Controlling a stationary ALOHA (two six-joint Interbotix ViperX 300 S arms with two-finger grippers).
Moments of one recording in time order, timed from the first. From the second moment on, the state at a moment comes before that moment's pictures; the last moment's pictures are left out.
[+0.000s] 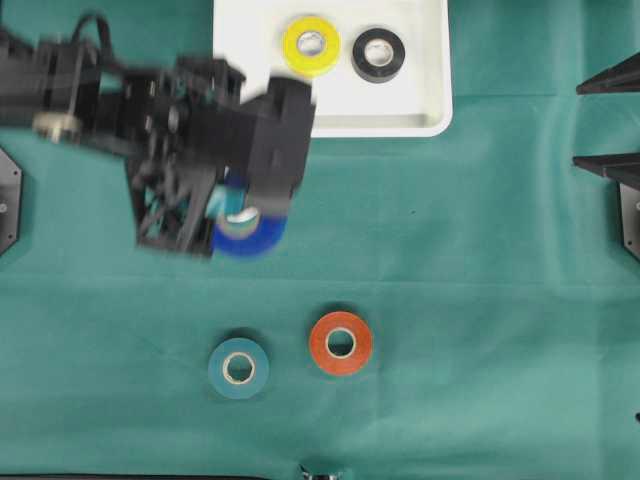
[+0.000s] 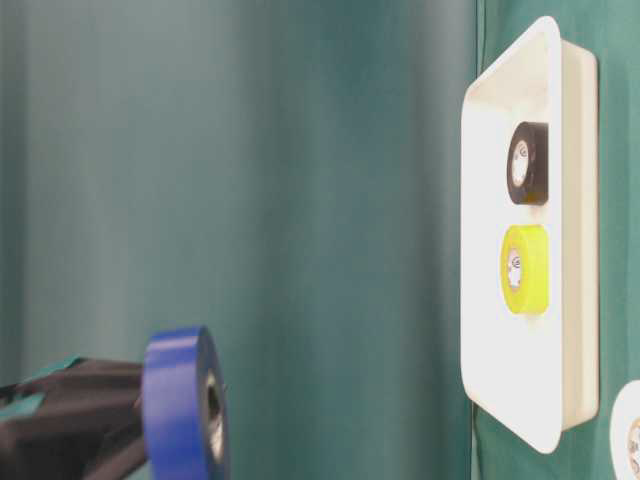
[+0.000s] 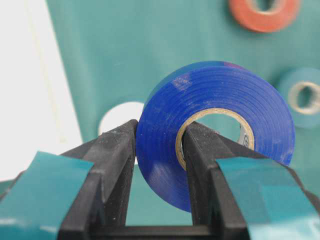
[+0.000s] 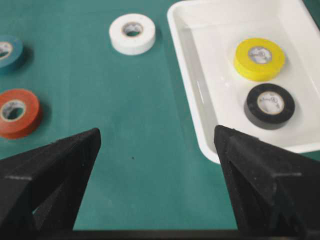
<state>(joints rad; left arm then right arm) 0.00 -0.15 0.10 0.00 1.15 0.11 -0.04 -1.12 0.97 -0.12 0.58 0.33</state>
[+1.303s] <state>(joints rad) 0.35 -0.11 0.07 0.00 1.12 0.17 -0.04 -1.12 0.97 -0.13 0.59 0.33</state>
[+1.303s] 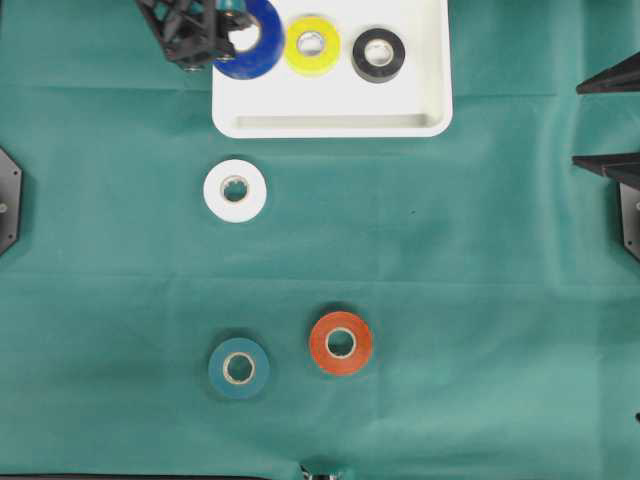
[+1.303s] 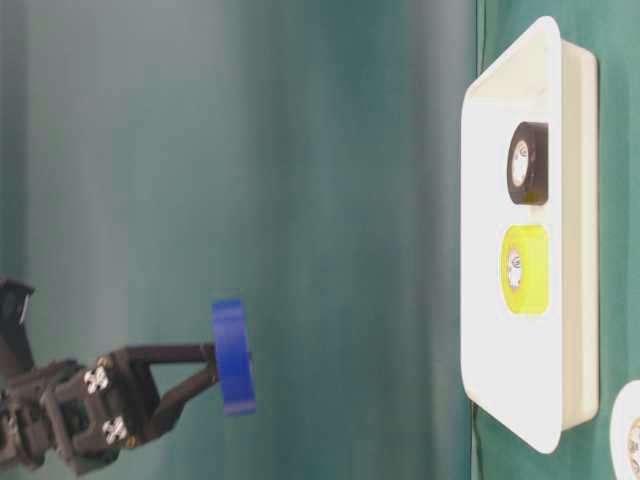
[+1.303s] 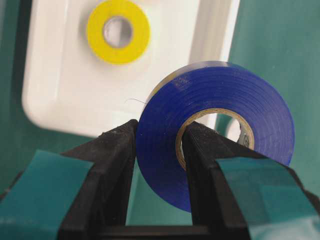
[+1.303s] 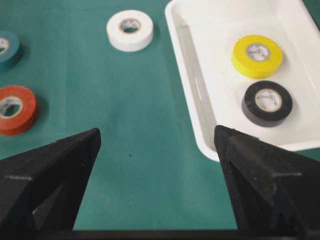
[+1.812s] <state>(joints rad) 0.33 -0.02 -0.03 0.00 1.12 0.18 -0.04 -1.11 0.97 -0.13 0.59 0.33</state>
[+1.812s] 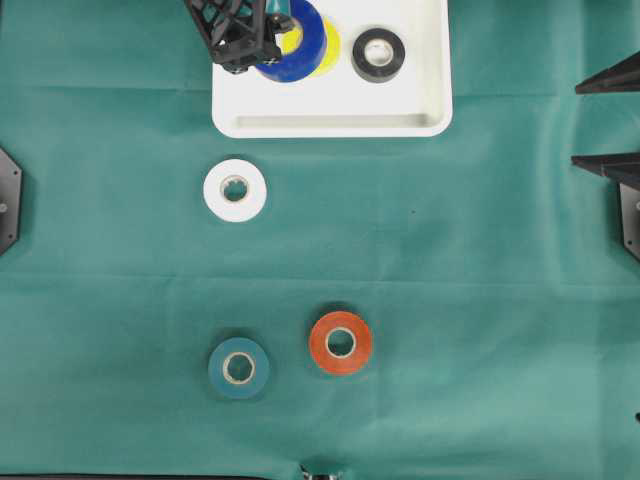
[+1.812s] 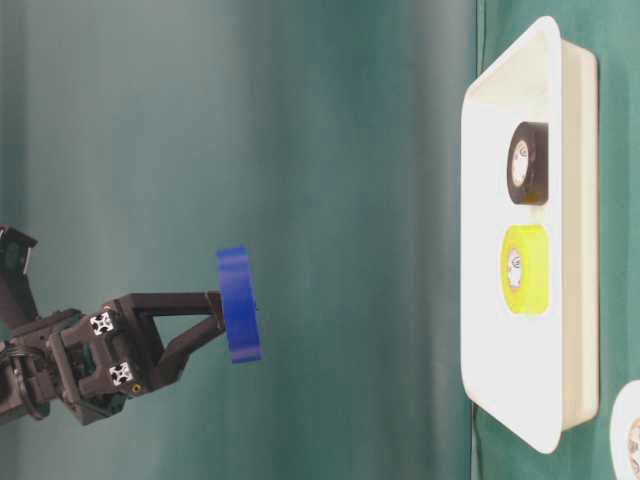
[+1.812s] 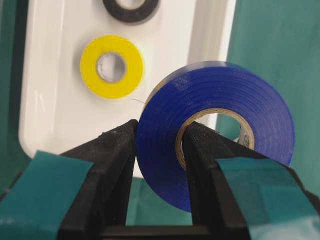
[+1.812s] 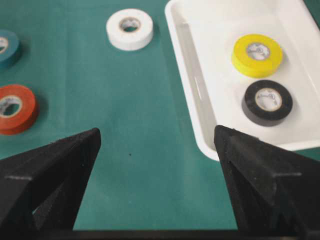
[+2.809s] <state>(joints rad) 0.33 0.06 0.23 0.00 0.87 0.18 -0.04 -1.11 0.97 -0.14 0.59 0.33</state>
